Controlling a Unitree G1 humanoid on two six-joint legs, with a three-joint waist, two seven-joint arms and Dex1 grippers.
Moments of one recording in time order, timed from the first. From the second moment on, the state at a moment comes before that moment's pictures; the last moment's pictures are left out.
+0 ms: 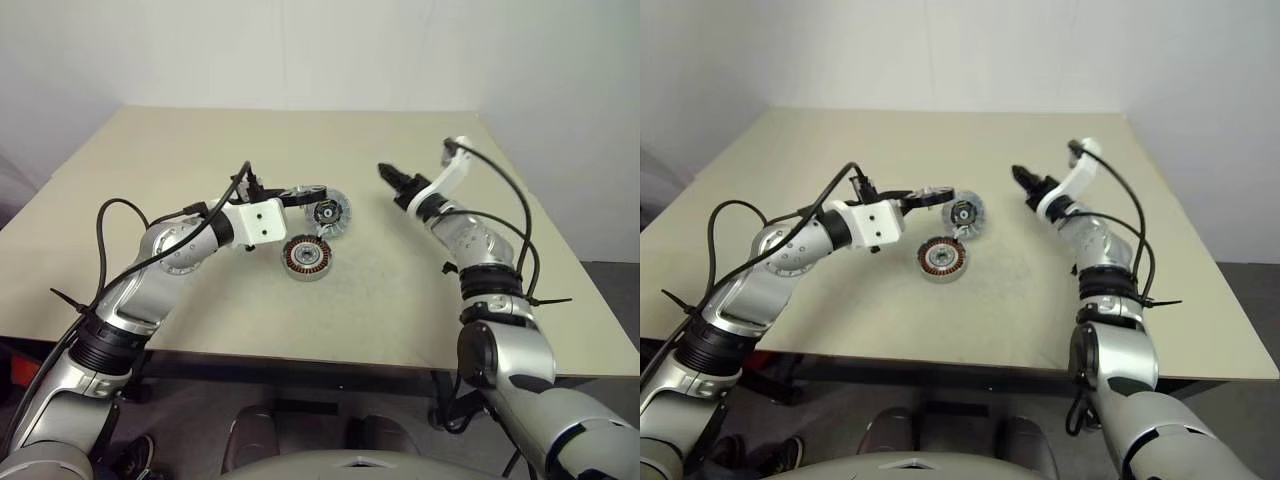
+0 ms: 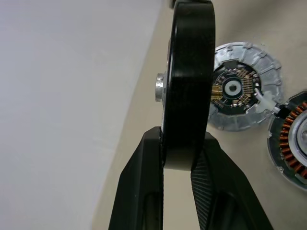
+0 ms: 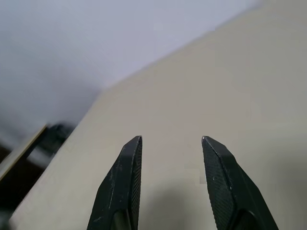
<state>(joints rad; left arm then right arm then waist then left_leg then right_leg) -0.47 0.65 -0.27 -0.19 0.30 0.02 -0.60 -0.88 -0.27 -0.39 0.75 0.59 0.42 0.43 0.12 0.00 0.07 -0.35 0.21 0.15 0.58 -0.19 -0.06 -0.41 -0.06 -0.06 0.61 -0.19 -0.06</state>
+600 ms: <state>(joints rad) -0.44 0.64 -0.34 0.07 0.46 -0.28 -0.57 -0.98 -0.32 -0.51 0.88 0.59 0.27 0.41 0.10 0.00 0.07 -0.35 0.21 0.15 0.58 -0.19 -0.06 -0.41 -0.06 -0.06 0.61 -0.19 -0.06</state>
